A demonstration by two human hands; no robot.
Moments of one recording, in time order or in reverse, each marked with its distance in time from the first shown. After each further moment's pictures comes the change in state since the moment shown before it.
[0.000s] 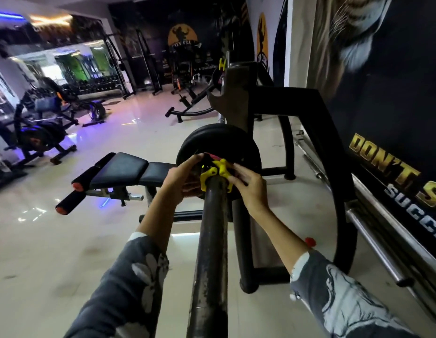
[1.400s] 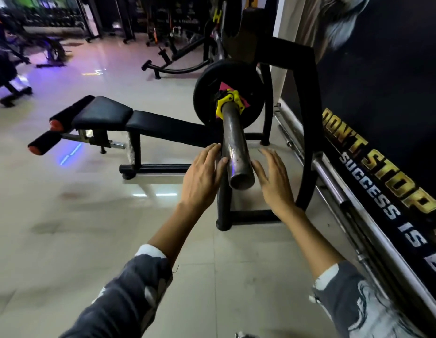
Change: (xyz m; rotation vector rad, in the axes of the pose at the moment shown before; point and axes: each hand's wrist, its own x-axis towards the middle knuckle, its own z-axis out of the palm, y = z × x) left_hand -0.191 -0.151 -0.043 0.665 0.130 0.899; right_hand -0.225 -0.044 -0.019 -0.641 -0.010 -0.046
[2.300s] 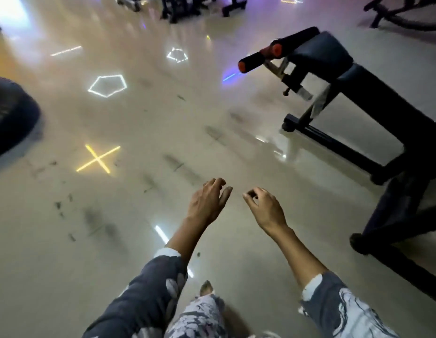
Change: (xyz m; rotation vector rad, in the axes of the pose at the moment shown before) left_hand -0.297 -0.337 -0.272 0.329 -0.019 -0.944; right_hand -0.180 -0.229 0.452 -0.093 -0.980 -0.204
